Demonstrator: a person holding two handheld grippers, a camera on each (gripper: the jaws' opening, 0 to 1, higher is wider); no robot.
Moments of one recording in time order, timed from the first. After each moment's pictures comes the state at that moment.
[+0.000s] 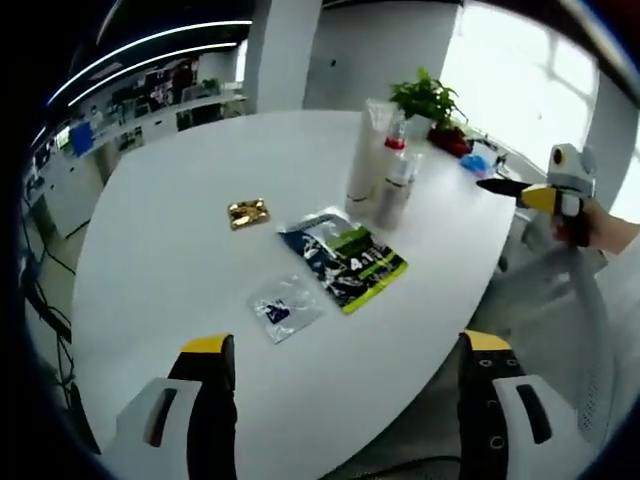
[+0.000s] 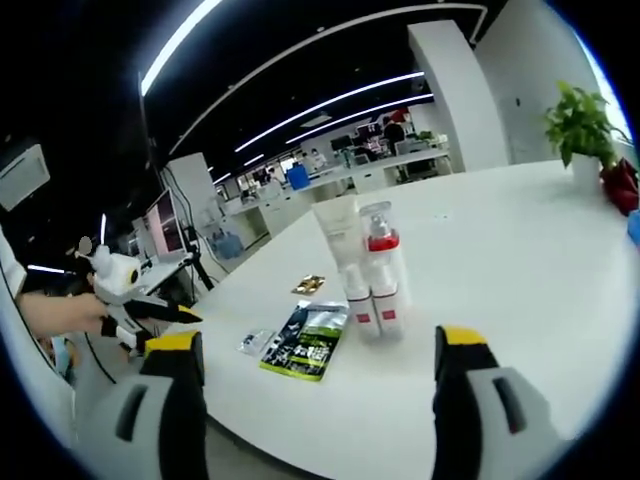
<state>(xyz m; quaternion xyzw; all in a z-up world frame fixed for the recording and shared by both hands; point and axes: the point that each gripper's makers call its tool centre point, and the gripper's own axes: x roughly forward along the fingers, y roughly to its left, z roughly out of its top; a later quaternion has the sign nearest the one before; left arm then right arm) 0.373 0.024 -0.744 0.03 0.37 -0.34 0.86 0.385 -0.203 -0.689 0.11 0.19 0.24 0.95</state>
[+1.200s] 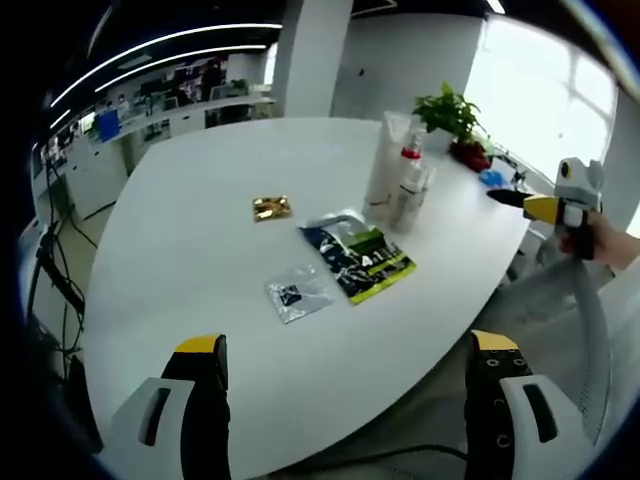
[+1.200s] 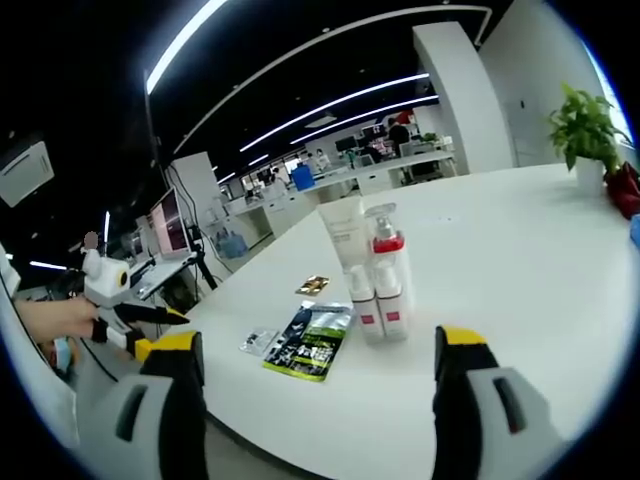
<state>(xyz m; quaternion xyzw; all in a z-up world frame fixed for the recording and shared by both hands) 0.363 0.039 -0.740 0.02 0.36 -0.29 0.88 0.383 -0.200 -0.687 0.11 0.18 0.25 0.95</state>
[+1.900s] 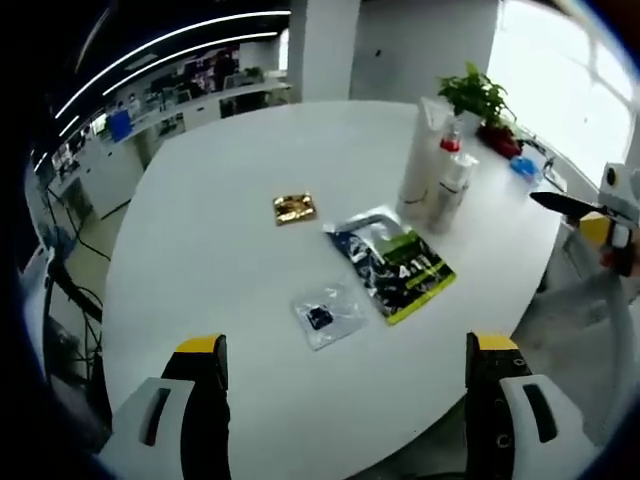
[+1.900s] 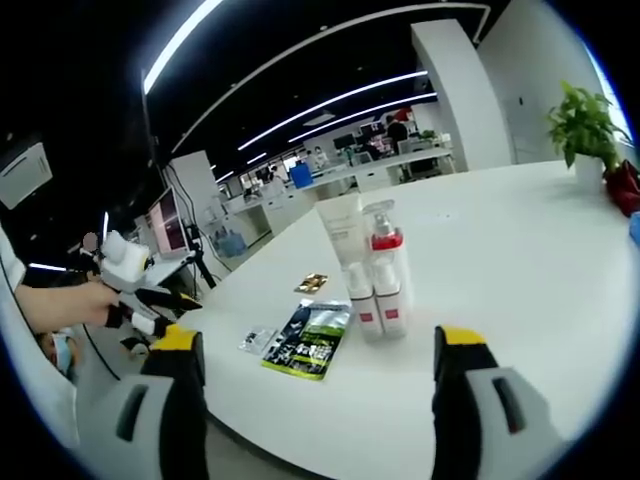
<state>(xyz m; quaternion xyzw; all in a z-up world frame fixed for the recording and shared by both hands) 0.415 0.036 -0.747 0.06 0.39 -0.24 0.88 0.384 -0.201 -0.689 0.11 0.19 0.25 0.94</state>
